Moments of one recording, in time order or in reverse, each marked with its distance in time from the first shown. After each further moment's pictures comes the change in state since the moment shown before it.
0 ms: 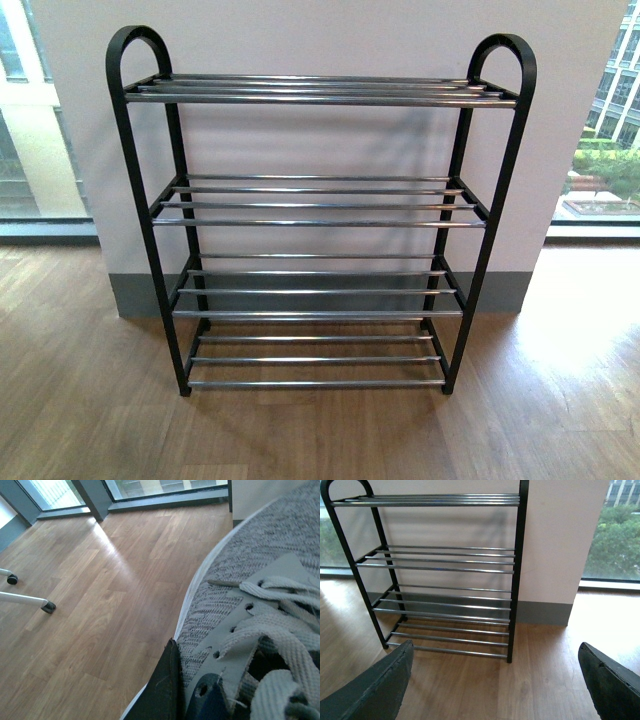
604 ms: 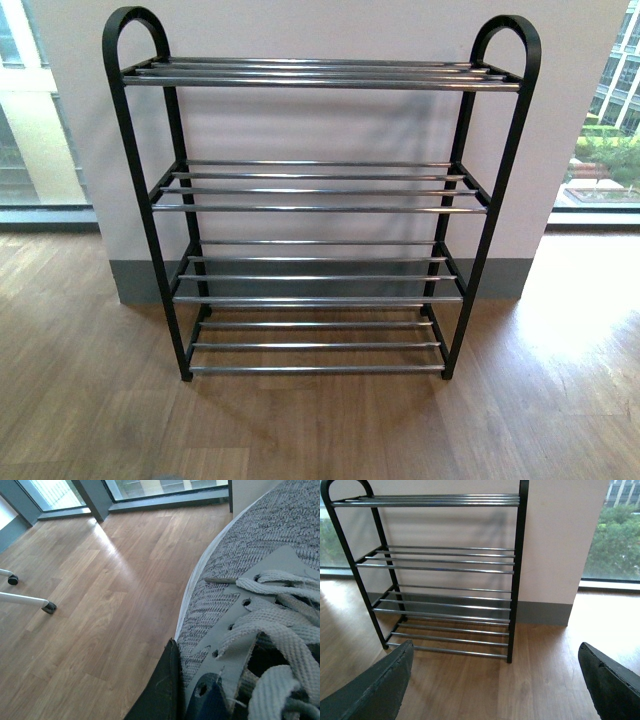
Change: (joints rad) left arm 0.000 0.000 0.000 0.000 -0.001 0.000; right arm 0.000 0.000 0.000 0.000 0.000 0.000
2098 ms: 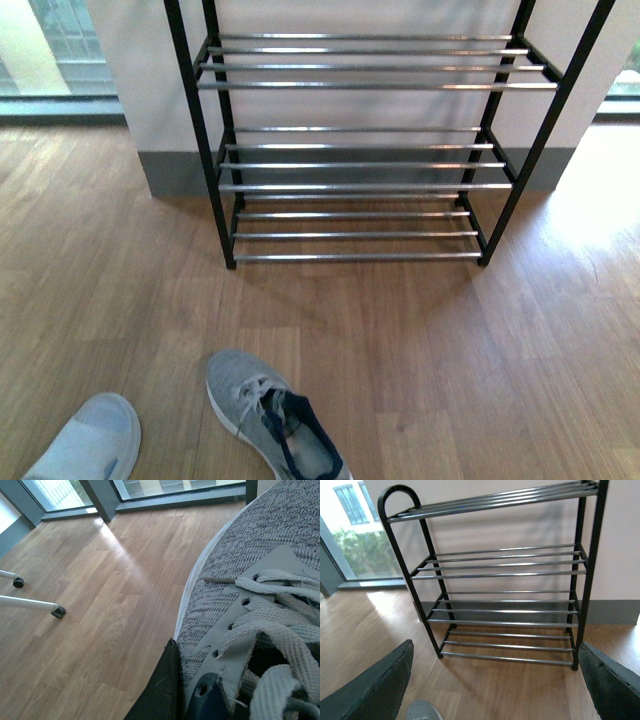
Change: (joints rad) left arm -0.001 0.000 -0.002 -0.003 -0.002 0.000; right arm 0.113 0.686 0.061 0.610 -0.008 0.138
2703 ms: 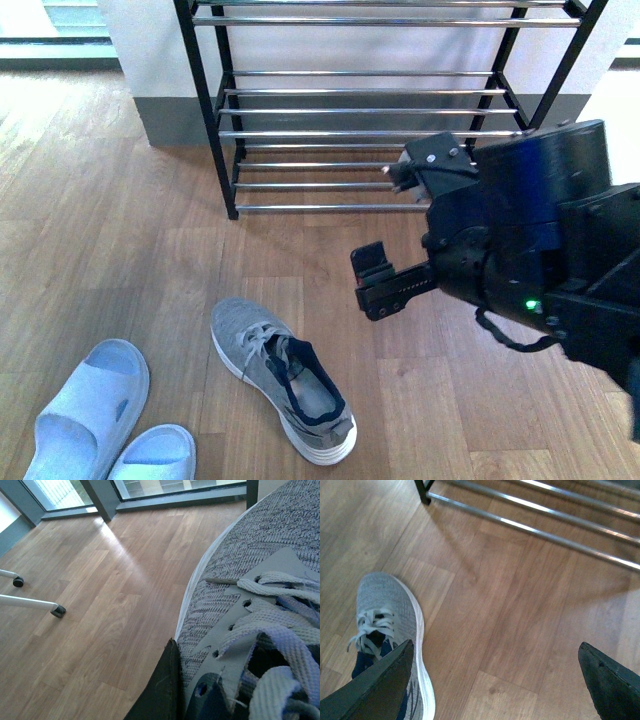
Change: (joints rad) left arm 0.000 0.000 0.000 0.000 0.000 0.000; right arm 0.173 1.518 0.673 0.193 0.078 -0.161
